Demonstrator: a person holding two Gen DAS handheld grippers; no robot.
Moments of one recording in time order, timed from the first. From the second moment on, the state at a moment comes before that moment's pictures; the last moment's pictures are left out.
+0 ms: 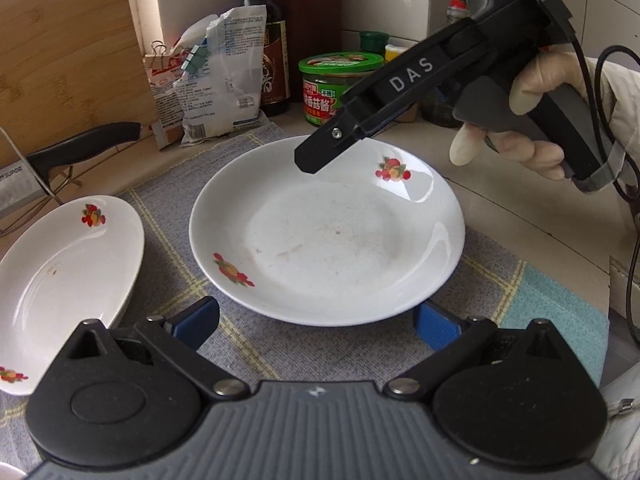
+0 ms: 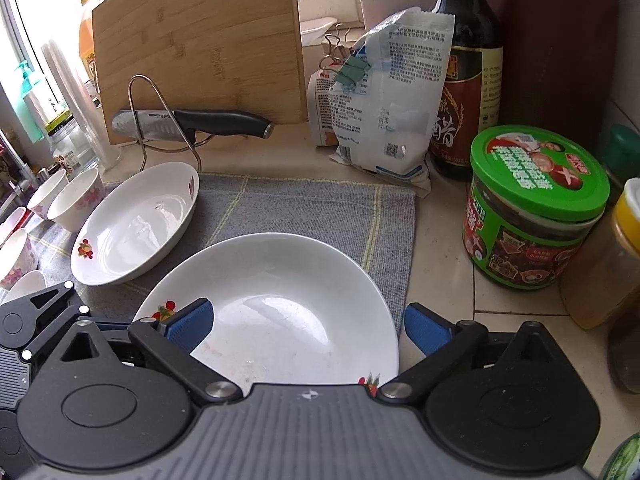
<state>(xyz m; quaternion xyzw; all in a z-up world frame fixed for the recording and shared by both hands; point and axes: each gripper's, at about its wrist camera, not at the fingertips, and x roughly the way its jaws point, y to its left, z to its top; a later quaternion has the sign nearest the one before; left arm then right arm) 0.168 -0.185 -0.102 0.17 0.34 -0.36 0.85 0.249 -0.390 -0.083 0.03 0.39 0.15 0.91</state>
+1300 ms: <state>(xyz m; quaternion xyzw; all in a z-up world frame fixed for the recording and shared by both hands) 0.026 0.061 -0.063 0.10 0.33 -0.18 0.92 0.142 -0.159 -0.067 0.00 0.39 0.21 0.90</state>
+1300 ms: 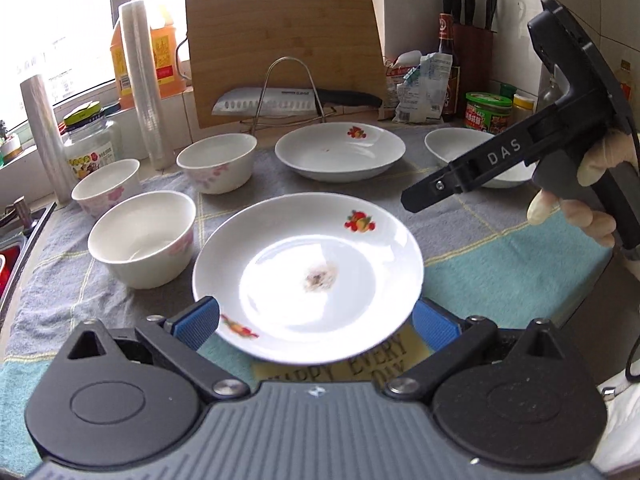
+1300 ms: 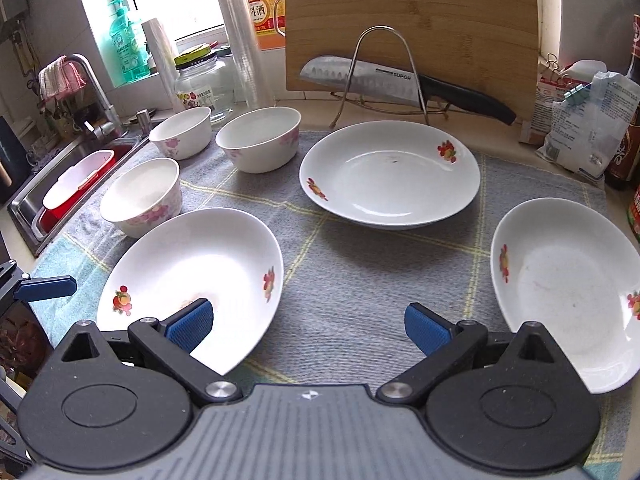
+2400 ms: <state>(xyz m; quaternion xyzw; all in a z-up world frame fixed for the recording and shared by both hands) 0.064 0.099 -0.112 0.12 0.35 -0.29 0.88 0.183 -0.080 -0.105 -0.03 0.47 0.27 0.84</state>
